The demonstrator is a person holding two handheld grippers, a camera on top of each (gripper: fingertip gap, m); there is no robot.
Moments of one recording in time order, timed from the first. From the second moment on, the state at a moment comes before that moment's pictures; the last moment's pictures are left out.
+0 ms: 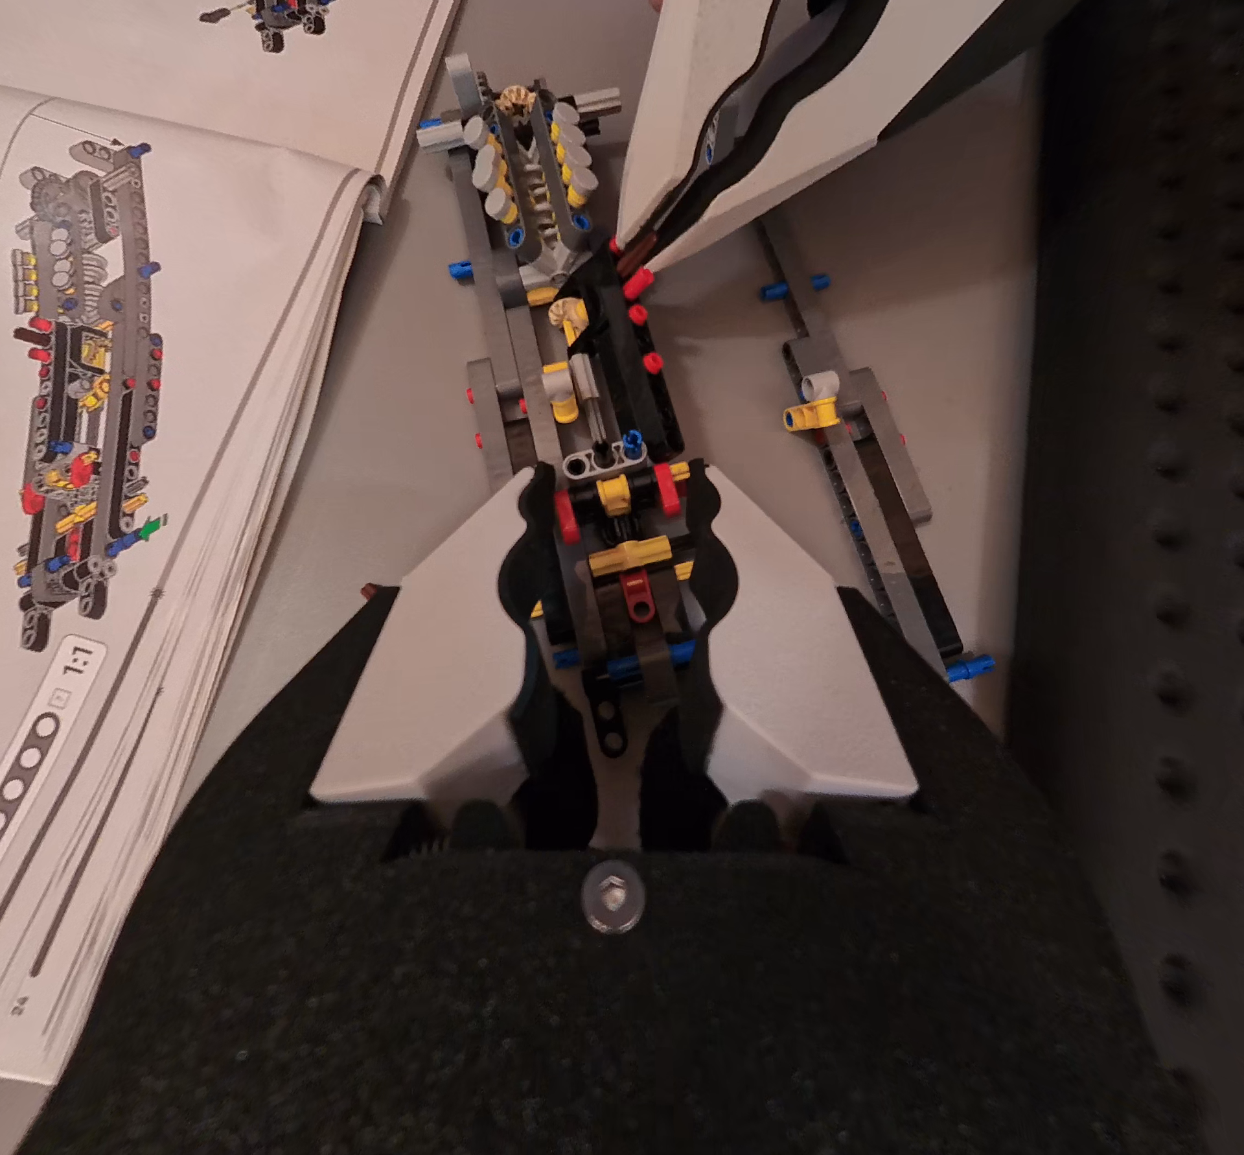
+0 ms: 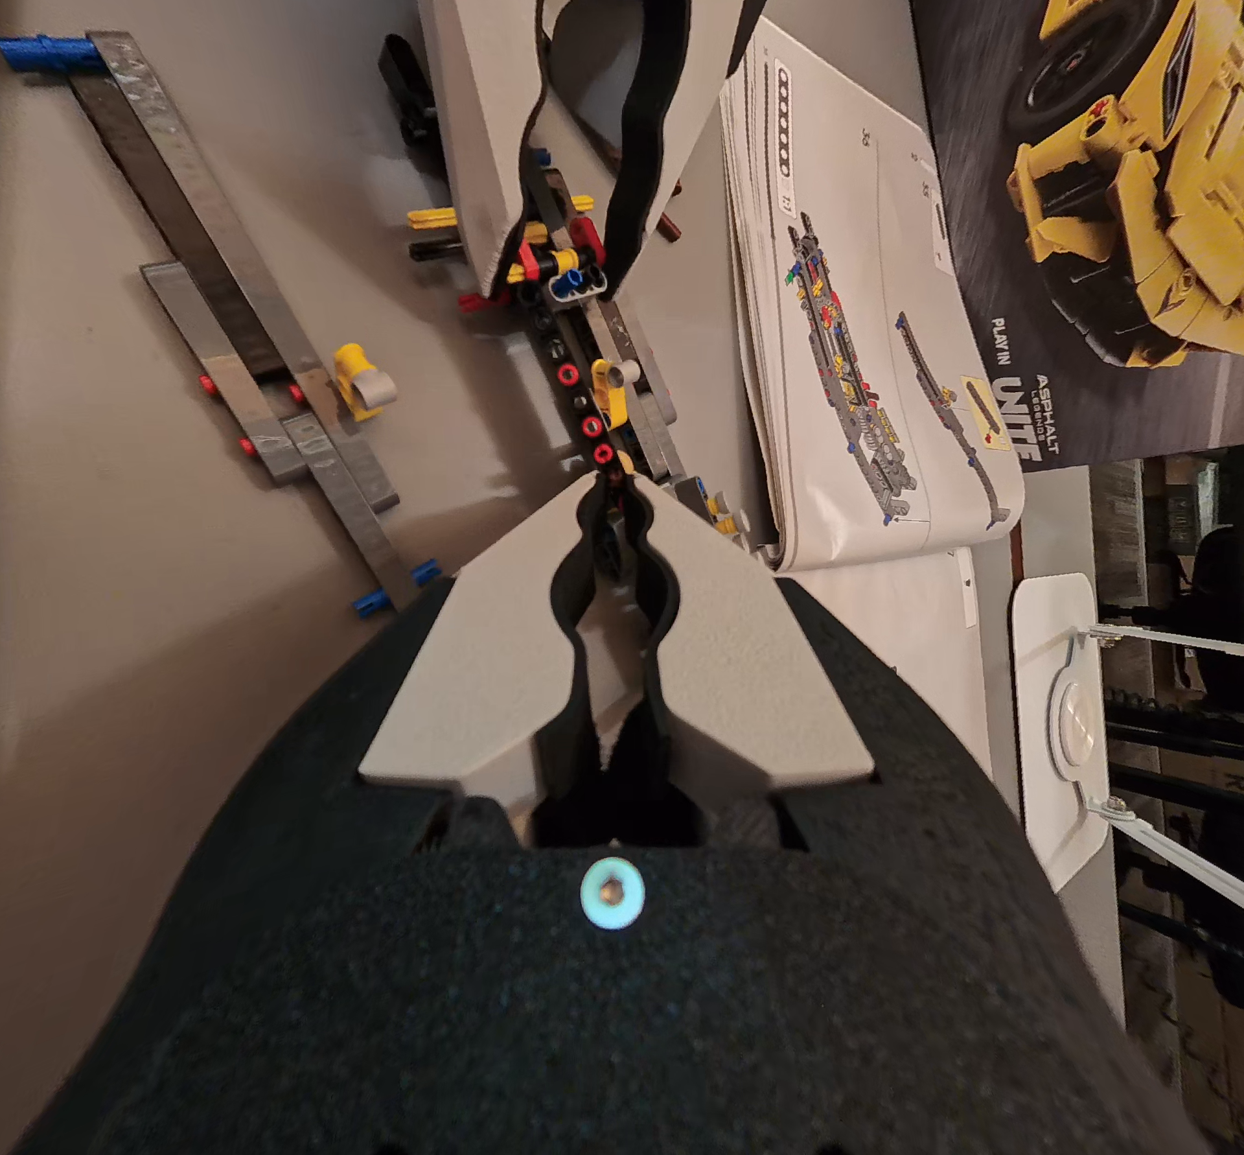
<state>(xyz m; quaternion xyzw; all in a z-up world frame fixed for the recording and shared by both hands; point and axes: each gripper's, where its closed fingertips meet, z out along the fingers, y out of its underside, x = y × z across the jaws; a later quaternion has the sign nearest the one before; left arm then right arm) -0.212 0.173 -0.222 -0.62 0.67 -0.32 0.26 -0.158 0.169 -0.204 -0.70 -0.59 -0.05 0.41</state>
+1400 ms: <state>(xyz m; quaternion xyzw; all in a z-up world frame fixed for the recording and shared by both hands) -0.212 0.174 -0.222 -0.62 0.67 -0.32 0.26 -0.158 0.171 -0.204 -0.70 -0.57 -0.06 0.41</state>
